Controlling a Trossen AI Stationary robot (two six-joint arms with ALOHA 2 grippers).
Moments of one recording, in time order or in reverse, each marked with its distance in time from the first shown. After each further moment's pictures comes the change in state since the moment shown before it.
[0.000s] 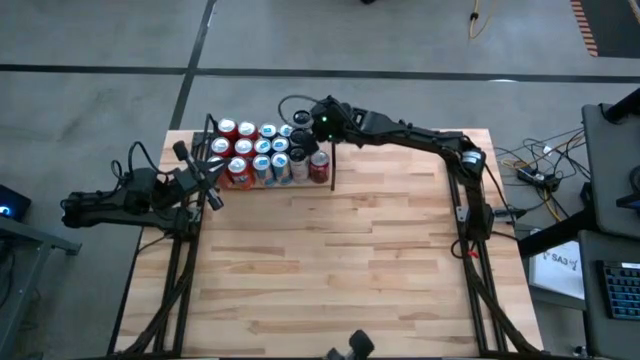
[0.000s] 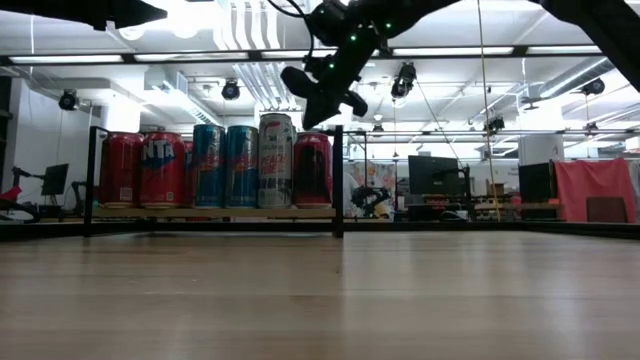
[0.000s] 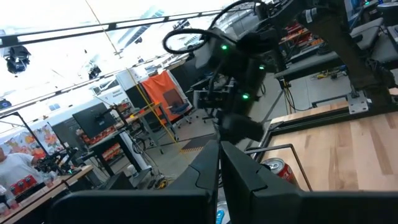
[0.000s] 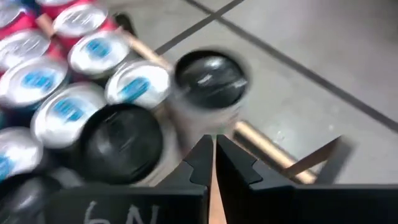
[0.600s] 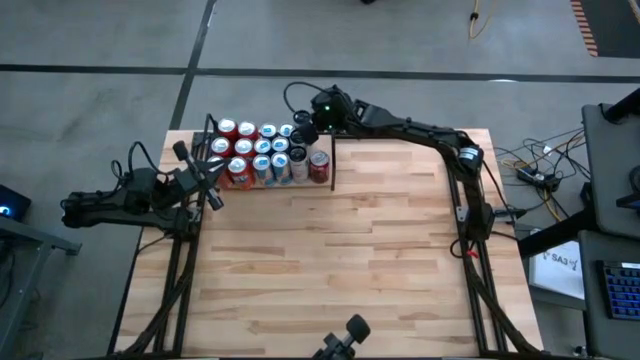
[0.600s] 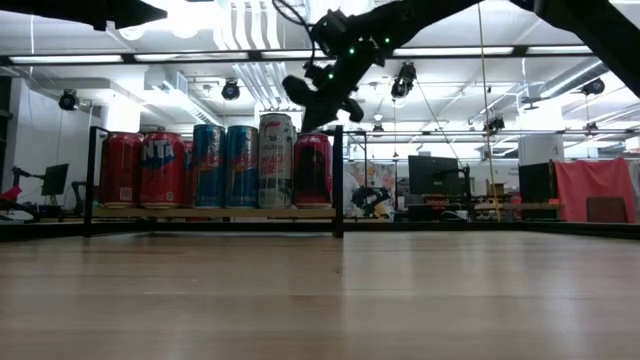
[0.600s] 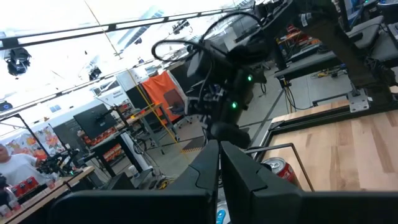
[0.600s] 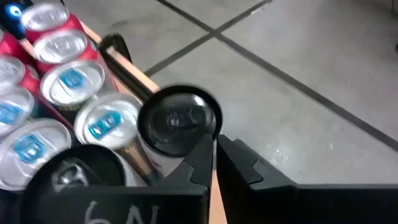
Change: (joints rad) left arm 0.000 0.000 0.000 0.000 0.000 0.011; right arm -0.060 0.035 0.007 0.110 -0.041 -0.073
